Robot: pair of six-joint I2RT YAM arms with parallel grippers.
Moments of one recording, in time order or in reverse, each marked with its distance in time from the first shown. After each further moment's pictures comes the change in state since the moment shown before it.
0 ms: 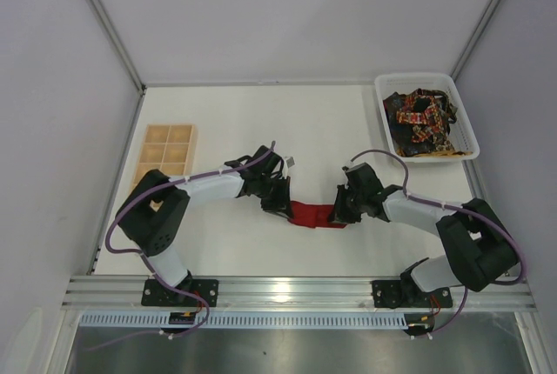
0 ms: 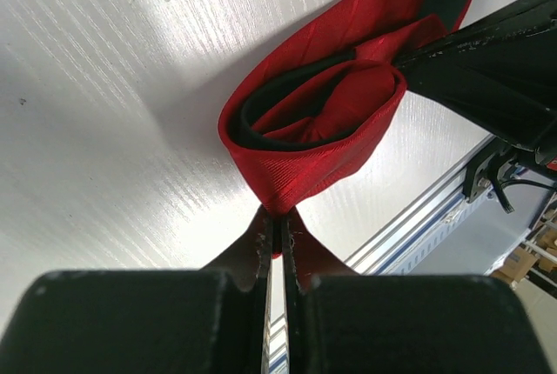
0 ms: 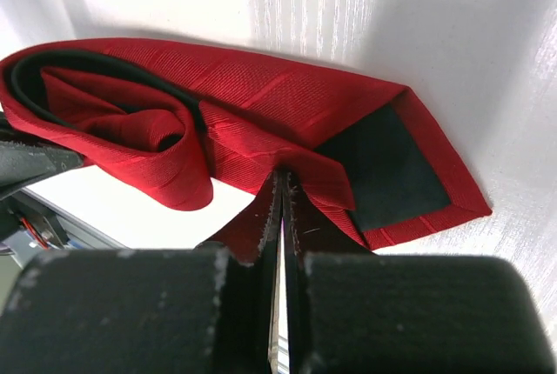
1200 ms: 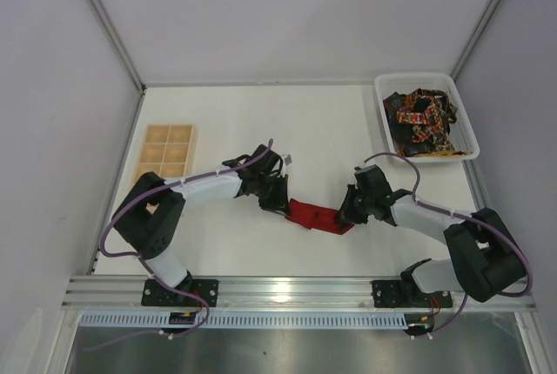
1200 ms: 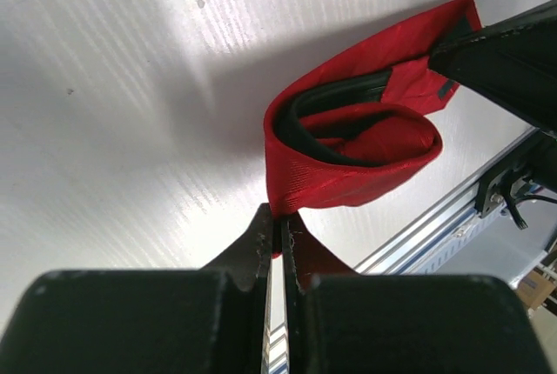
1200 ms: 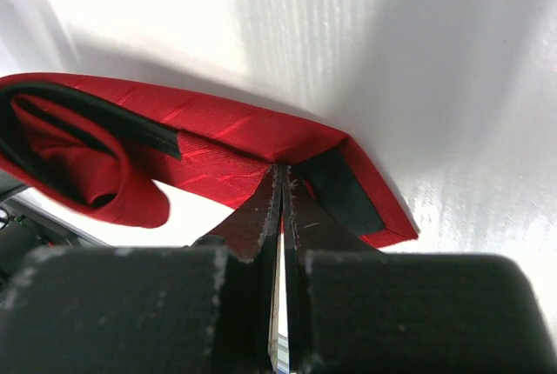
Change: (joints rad) left arm 0.004 -0.031 0.000 -0.014 -0.058 -0.006; right arm -0.061 -0.066 -0.061 0.024 0.037 0.071
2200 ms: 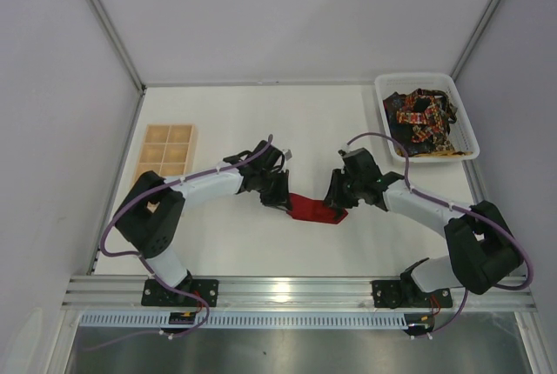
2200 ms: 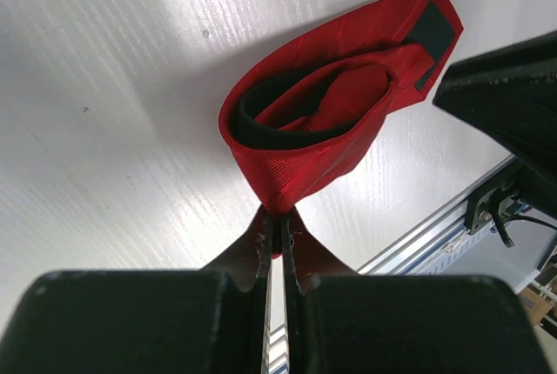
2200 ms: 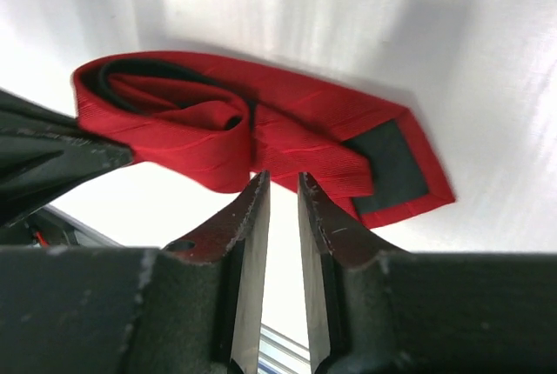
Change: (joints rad) left arm -0.004 0.010 0.051 -0.035 -0.040 -0.026; right arm 0.063 0.045 0.211 -0.120 0.023 -0.127
